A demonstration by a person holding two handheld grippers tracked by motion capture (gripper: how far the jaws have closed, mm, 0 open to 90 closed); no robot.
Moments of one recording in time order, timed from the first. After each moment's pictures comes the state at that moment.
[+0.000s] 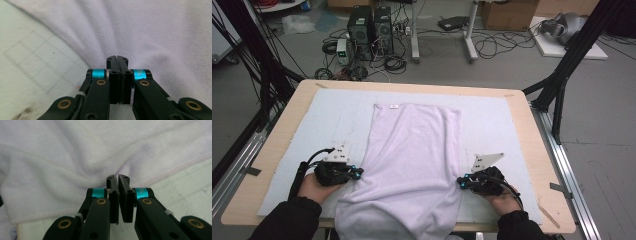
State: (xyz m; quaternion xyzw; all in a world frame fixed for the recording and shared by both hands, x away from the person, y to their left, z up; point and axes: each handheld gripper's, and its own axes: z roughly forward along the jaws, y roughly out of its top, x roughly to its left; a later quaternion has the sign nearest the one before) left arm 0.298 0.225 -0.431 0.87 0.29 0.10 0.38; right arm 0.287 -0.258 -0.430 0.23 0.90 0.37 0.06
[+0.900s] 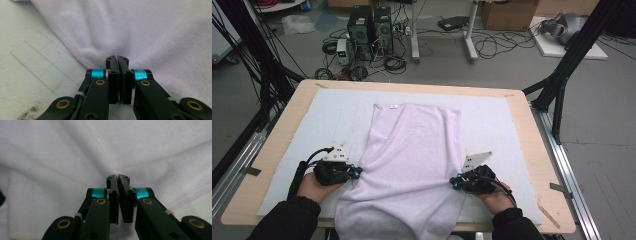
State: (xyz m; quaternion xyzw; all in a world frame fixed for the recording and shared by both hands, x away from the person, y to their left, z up) left arm 0.302 0.218 -0.432 0.87 0.29 0.10 0.38; right arm 0.292 -0.231 -0.431 0.20 0.91 0.35 0.05
